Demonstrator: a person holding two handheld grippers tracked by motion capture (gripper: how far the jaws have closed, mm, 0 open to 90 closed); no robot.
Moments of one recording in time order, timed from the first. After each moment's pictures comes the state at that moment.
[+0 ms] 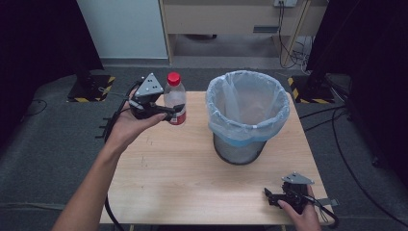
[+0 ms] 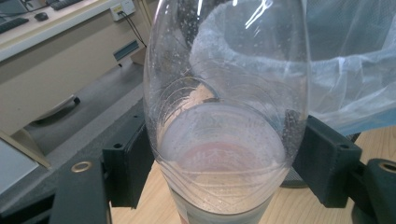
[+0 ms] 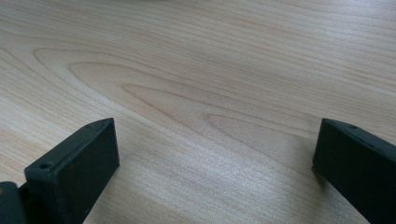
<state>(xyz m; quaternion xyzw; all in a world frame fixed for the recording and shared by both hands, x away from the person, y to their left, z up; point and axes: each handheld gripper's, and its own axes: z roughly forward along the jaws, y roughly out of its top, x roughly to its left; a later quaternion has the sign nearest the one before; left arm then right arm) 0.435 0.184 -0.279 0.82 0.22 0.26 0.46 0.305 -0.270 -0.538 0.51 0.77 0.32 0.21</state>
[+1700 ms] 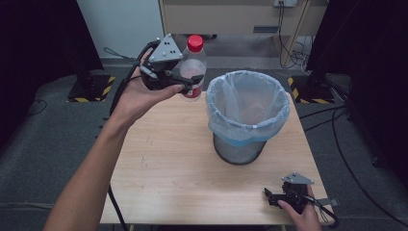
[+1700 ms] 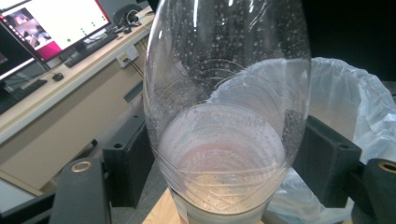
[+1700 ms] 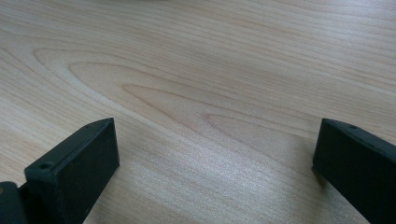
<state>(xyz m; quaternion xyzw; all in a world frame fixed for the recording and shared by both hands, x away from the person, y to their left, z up) 0.431 0.131 -0.179 0.81 0.15 0.31 0.47 0.305 -0.270 -0.539 0.51 0.77 0.32 0.21</state>
